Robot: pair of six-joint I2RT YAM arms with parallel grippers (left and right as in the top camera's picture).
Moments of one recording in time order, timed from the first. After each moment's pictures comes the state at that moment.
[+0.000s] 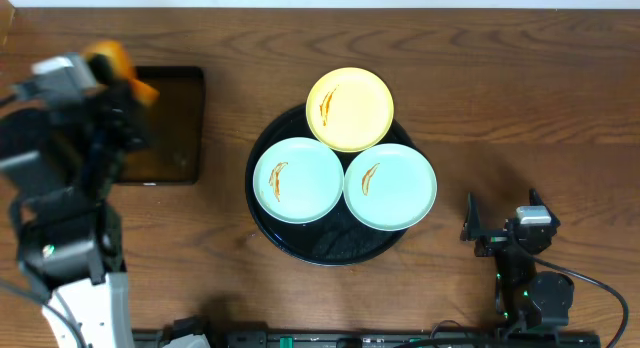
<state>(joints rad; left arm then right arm) 0.26 1.03 1.17 -0.56 0.36 -0.29 -0.01 0.01 0.01 -0.07 -0.05 -0.03</state>
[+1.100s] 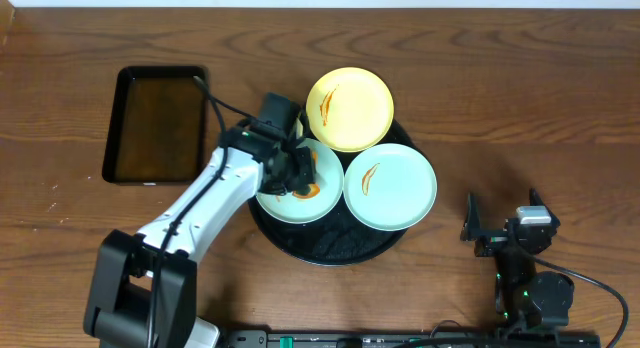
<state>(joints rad) -0.41 1.65 1.10 -0.74 0.23 -0.54 -0.01 0.01 0.01 -0.07 -0.05 -0.03</state>
